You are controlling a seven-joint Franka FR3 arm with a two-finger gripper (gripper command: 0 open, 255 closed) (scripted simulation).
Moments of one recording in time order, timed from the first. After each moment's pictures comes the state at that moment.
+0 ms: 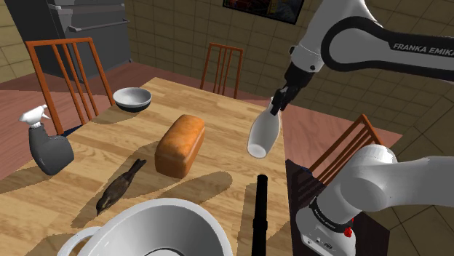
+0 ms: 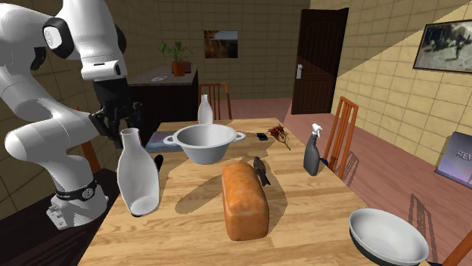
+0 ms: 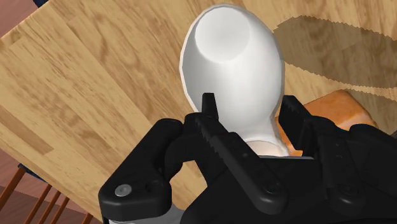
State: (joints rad) arm -0.03 -0.87 0.04 -2.60 0.03 1.85 0.00
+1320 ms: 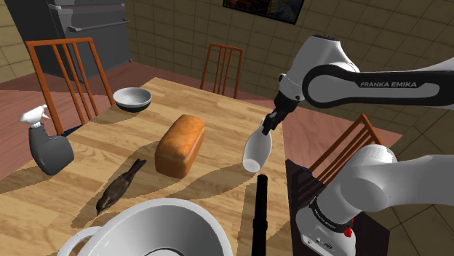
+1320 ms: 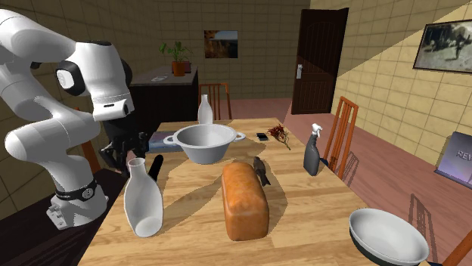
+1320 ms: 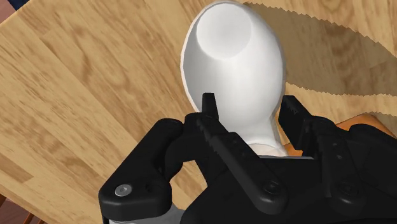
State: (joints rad) arm -0.02 -0.85 0.05 -2.82 0.04 2.09 -0.01
